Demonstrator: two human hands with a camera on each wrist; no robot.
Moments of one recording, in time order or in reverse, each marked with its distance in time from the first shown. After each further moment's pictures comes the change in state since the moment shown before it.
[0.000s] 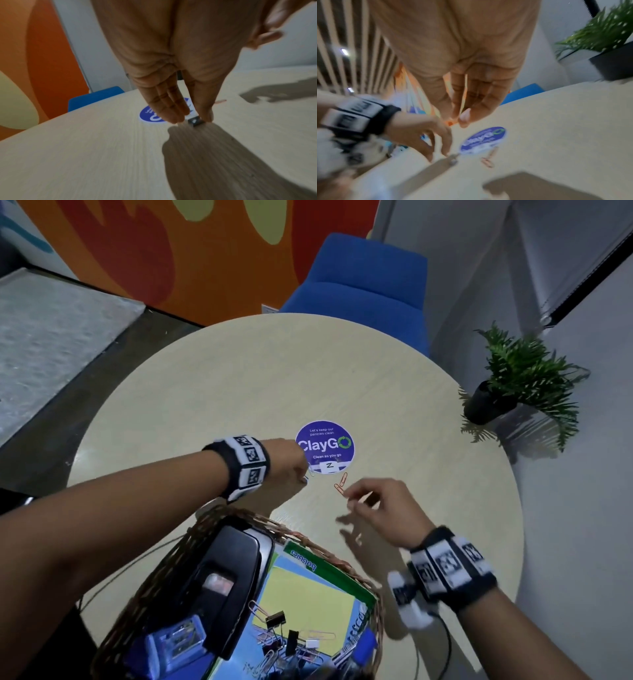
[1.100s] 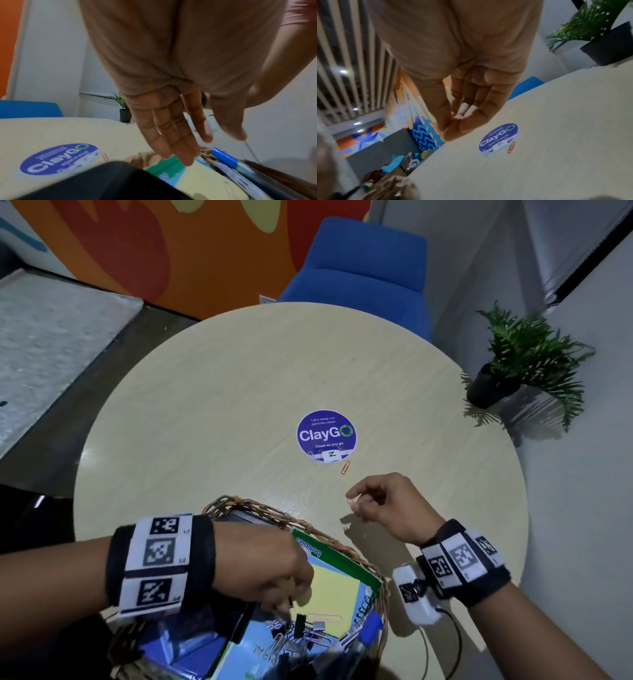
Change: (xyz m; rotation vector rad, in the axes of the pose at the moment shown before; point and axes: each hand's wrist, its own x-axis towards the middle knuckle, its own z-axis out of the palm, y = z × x) left_hand -0.143 0.079 0.011 -0.103 -0.213 0.482; right_hand -0.011 0.012 0.004 0.185 -0.077 0.035
